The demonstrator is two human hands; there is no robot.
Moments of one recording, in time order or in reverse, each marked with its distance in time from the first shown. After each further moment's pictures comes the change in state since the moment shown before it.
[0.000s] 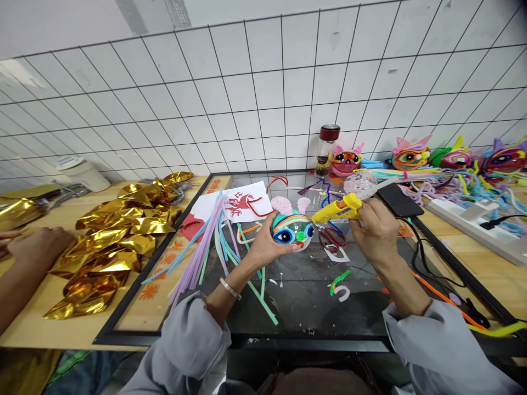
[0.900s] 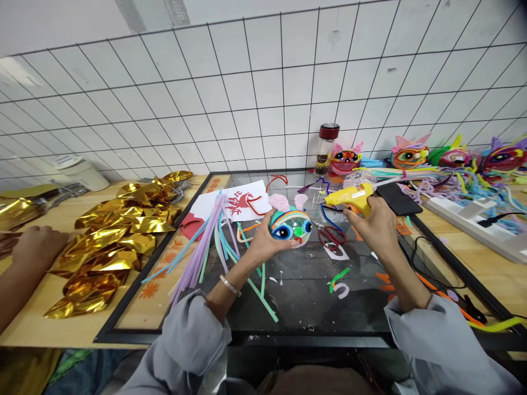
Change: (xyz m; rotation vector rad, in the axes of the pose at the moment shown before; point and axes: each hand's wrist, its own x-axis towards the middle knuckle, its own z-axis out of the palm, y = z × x) left_hand 0.004 -0.001 0.001 -0.132 0.033 0.020; right_hand -0.005 0.018 0.011 0.033 -0.363 0.576
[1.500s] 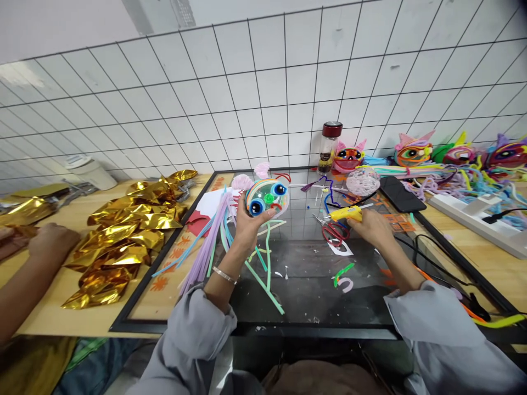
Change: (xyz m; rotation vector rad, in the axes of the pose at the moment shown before) left_hand 0.015 0.009 -0.029 -0.377 0.312 0.203; right_hand -0.004 0.010 0.015 -0.412 -0.570 0.136
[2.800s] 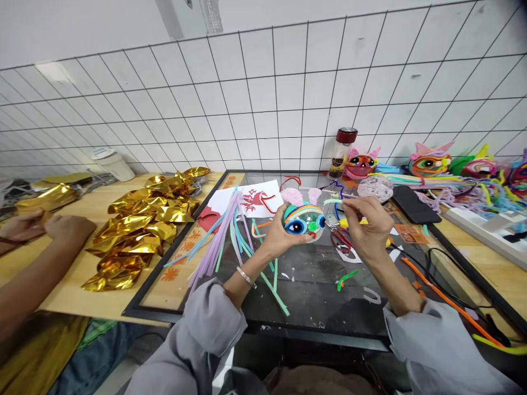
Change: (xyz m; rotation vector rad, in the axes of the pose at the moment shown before) left_hand -0.024 -0.005 0.021 0.293 -0.292 -0.089; right_hand -0.029 -0.064 -0.032 0.832 0.921 -0.589
